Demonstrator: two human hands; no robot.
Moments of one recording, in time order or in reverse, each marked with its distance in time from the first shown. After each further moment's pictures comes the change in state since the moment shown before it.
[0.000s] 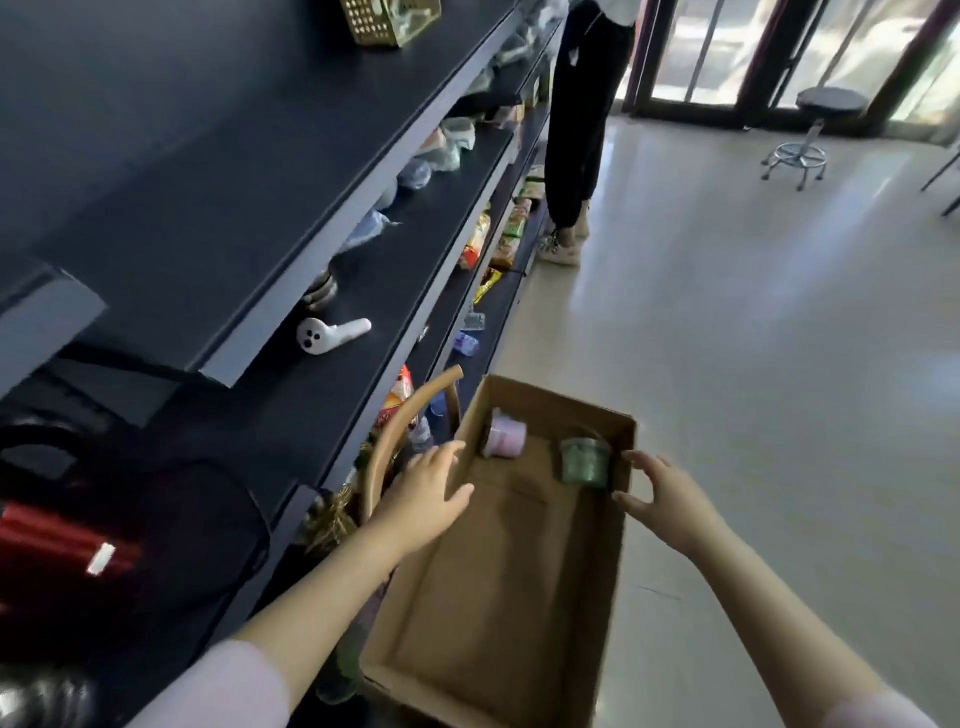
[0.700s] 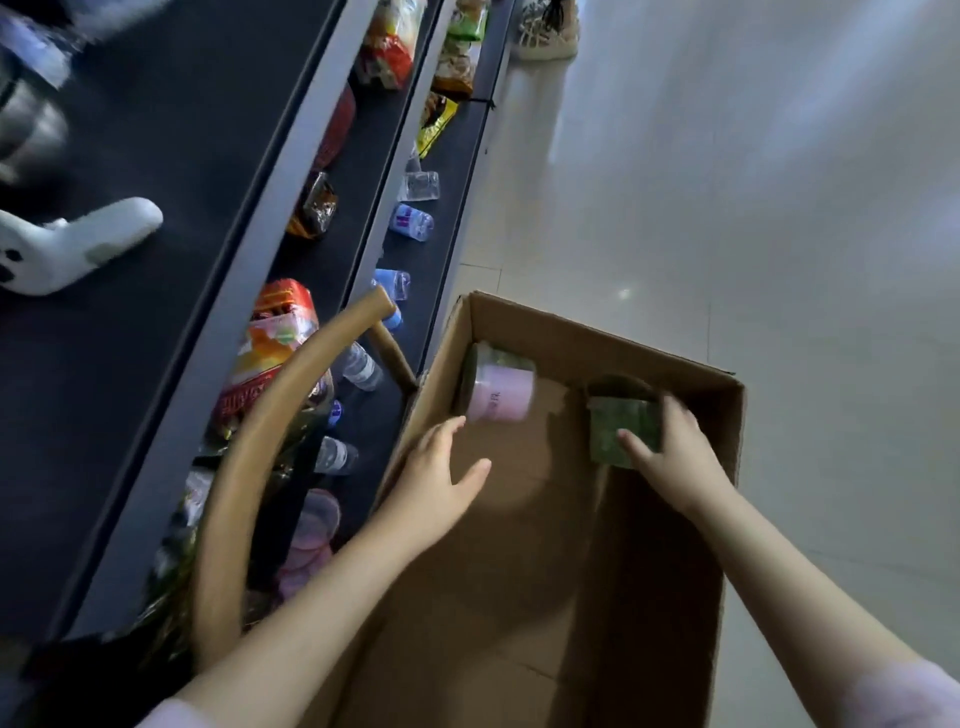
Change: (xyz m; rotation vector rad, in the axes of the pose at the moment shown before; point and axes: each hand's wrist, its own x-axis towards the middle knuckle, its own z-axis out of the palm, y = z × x) left_hand 0.193 -0.105 0.184 -0.309 -0.158 -0.150; right_hand 0.235 0.110 0.157 0.111 0.032 0.286
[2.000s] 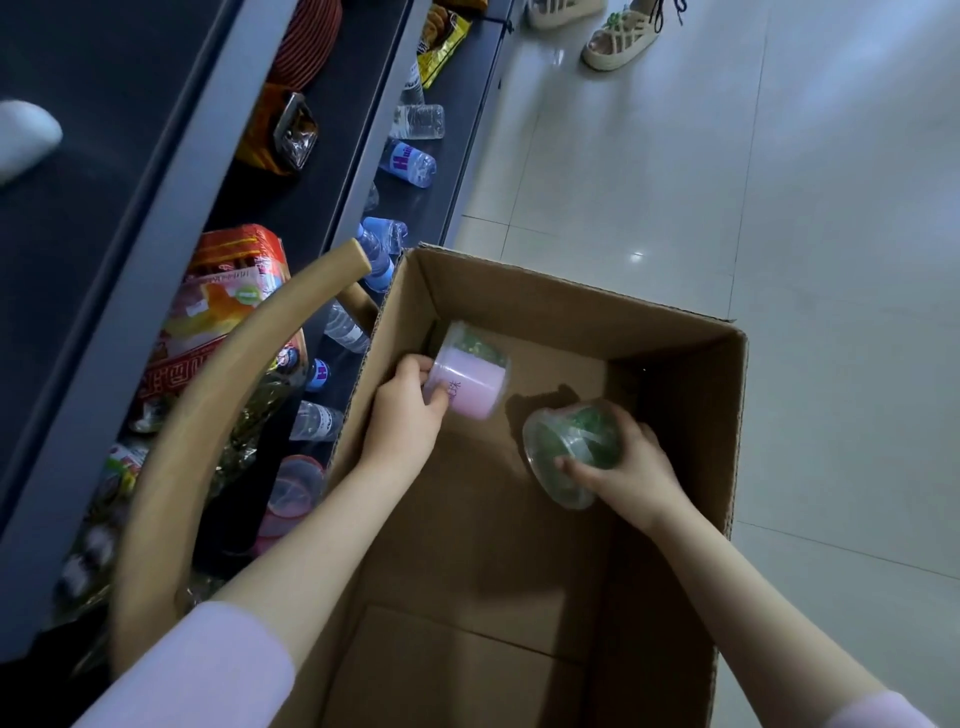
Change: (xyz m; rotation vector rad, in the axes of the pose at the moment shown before) left_hand 0.071 -0.017 0.011 -0.138 0.245 -0.171; right_hand 0.015 0.002 0.056 0.219 -0.173 0.045
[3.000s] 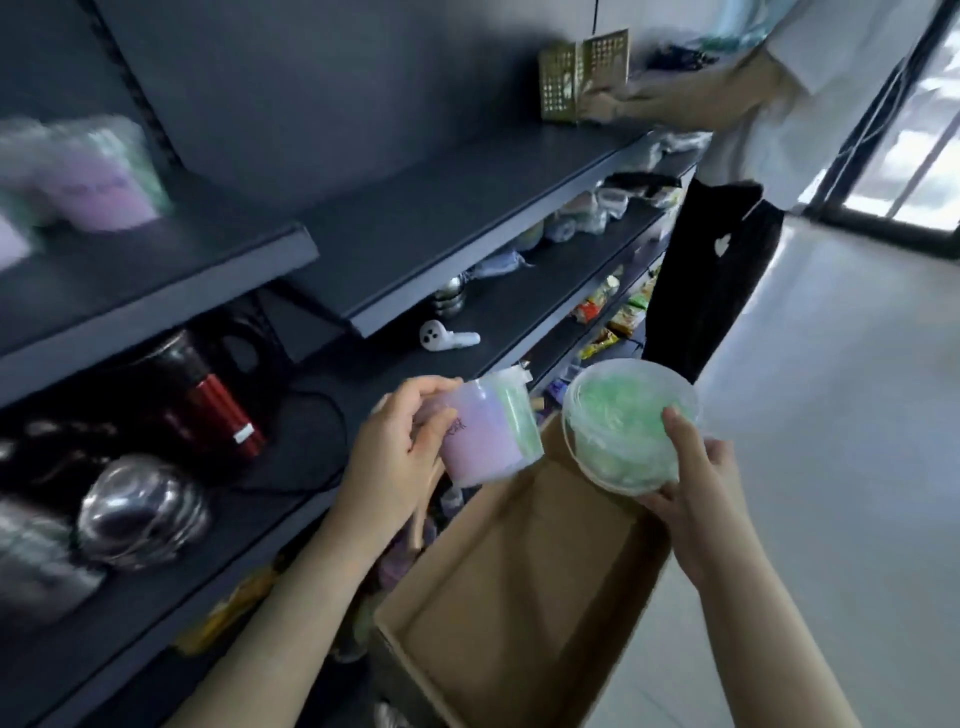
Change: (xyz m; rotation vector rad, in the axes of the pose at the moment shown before) left_hand -0.438 0.190 -0.244 -0.204 0.600 0.422; right_hand -0.383 -0.180 -0.174 0.831 -0.078 -0.414
